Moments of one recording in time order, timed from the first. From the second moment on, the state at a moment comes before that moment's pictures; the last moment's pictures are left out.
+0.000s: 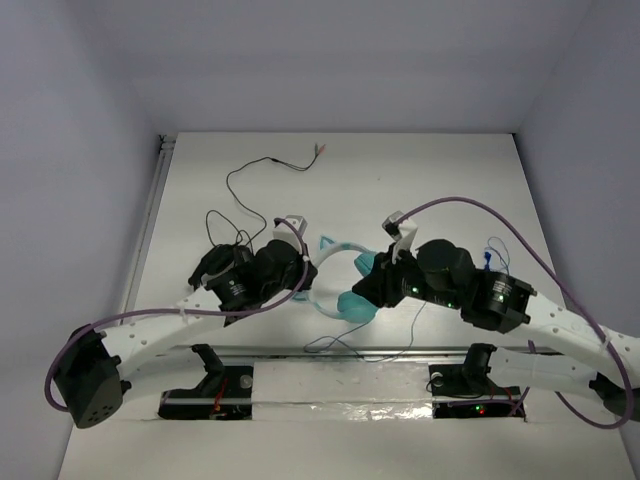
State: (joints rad) left arm -0.89 1.04 0.63 -0.17 -0.20 -0.60; right arm 1.08 0.91 0.98 -0.49 0.07 0.52
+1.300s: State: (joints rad) left arm -0.64 1.21 1.95 -0.79 -0.06 -0.53; right arm 1.00 0.90 0.49 0.17 0.21 0.53
